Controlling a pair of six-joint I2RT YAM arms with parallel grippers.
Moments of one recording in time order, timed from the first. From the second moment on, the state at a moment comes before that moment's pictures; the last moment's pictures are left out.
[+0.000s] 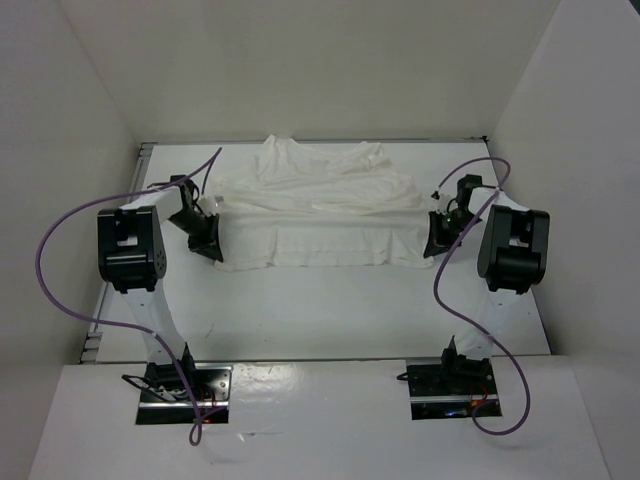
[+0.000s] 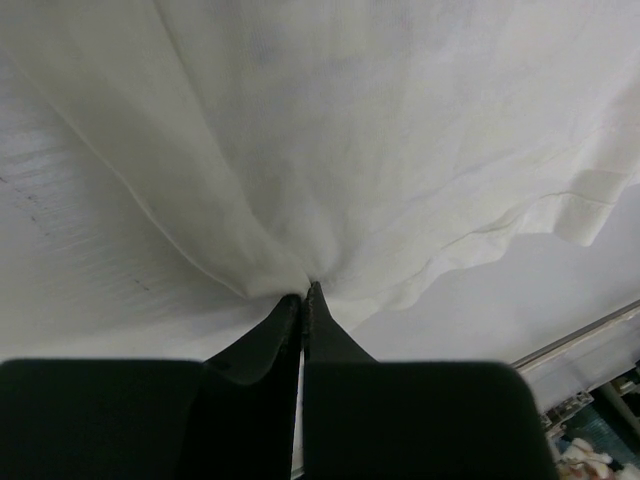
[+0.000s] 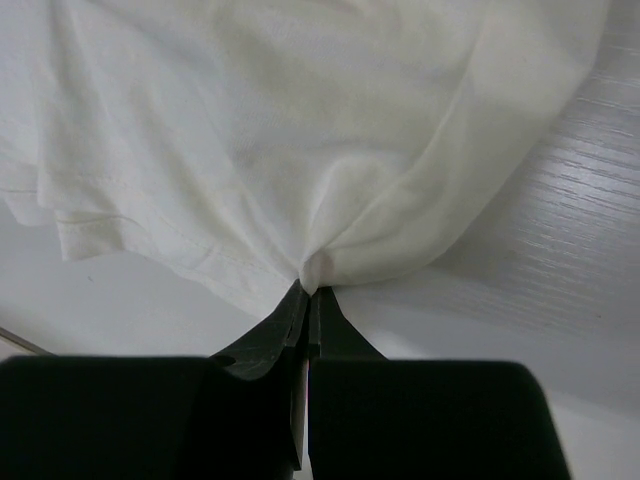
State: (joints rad) left arm 0.12 2.01 1.36 -0.89 0.41 0.11; right arm -0.18 1.96 1.28 -0.79 -0.41 -0.18
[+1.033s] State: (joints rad) left arm 0.30 1.69 1.61 -1.10 0.53 0.32; right arm -0.22 1.64 1.60 -0.99 -0.25 -0.35
